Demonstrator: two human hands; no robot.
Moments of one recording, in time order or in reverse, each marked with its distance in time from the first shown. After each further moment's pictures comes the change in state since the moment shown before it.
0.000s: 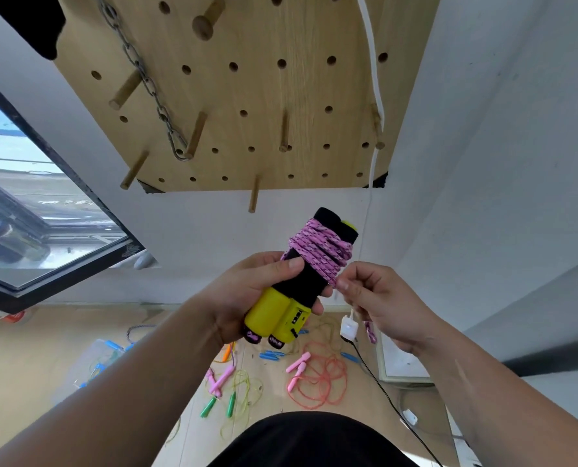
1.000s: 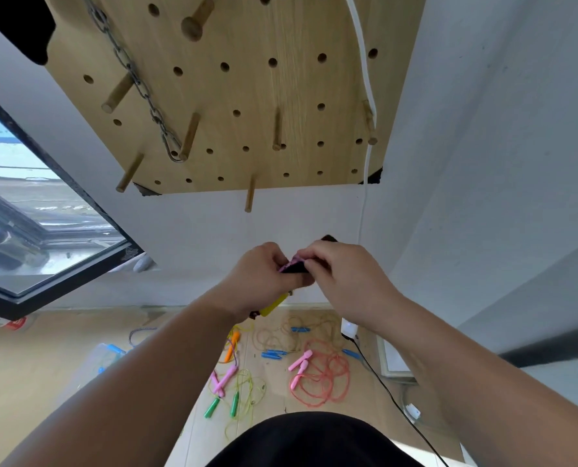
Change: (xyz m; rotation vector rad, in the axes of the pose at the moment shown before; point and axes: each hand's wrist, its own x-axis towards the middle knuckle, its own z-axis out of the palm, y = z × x) left_hand 0.035 -0.012 -0.005 0.835 0.545 -0.043; right_hand 0.024 -0.025 0.031 -0.827 0.114 -0.219
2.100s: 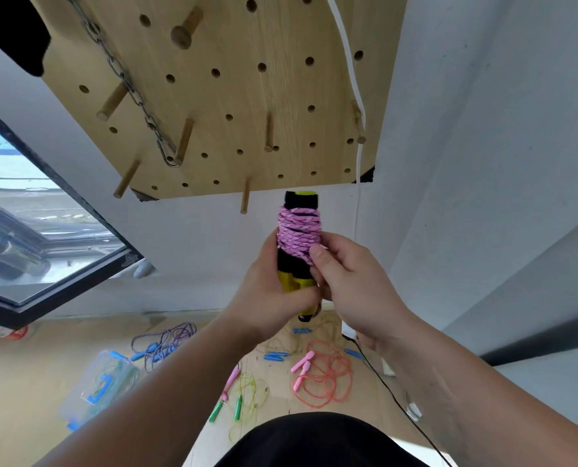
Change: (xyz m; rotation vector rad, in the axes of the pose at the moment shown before) left_hand -0.051 0.018 0.018 -0.481 -0.040 0.317; right_hand -0.028 -0.022 -0.003 0.644 0.138 0.177
